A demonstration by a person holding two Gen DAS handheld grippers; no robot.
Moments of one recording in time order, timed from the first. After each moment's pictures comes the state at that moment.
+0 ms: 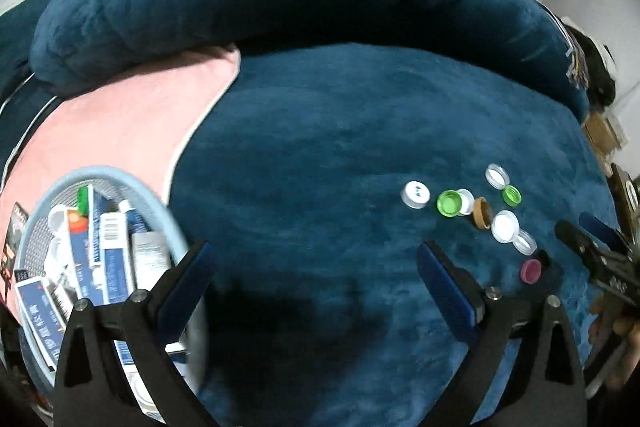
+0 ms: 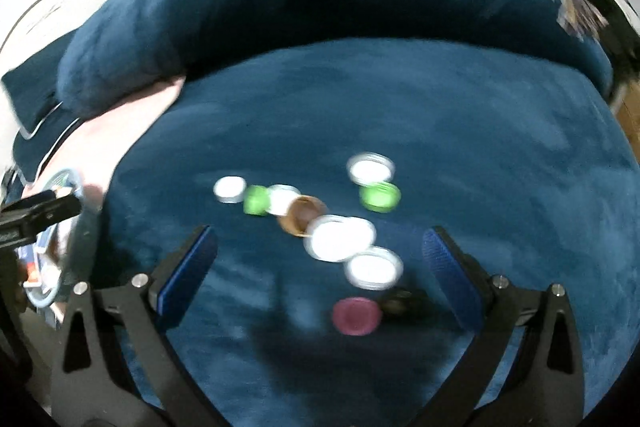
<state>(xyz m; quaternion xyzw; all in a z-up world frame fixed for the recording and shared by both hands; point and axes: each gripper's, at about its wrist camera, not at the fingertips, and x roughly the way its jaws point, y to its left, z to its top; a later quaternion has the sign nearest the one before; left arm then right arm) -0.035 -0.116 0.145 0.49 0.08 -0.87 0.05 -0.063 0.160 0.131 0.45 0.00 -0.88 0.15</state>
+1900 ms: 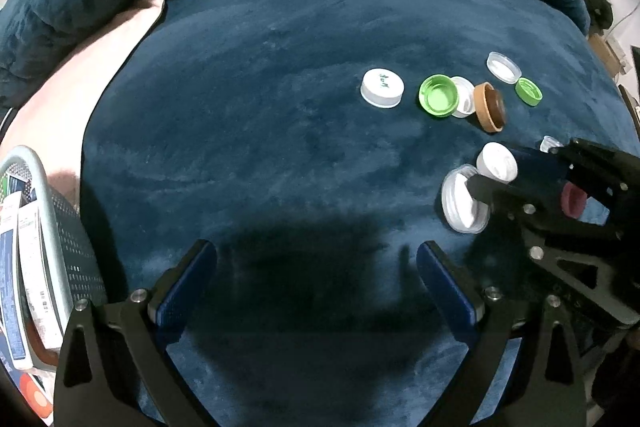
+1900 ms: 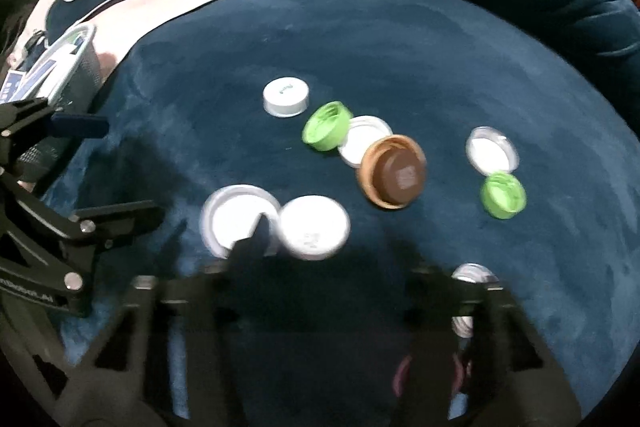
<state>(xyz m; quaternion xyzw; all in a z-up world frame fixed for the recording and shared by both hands) -0.051 -0.049 0.059 0.58 0.02 -0.82 0.01 -0.065 0.093 0.051 0.48 0.16 -0.81 0.30</state>
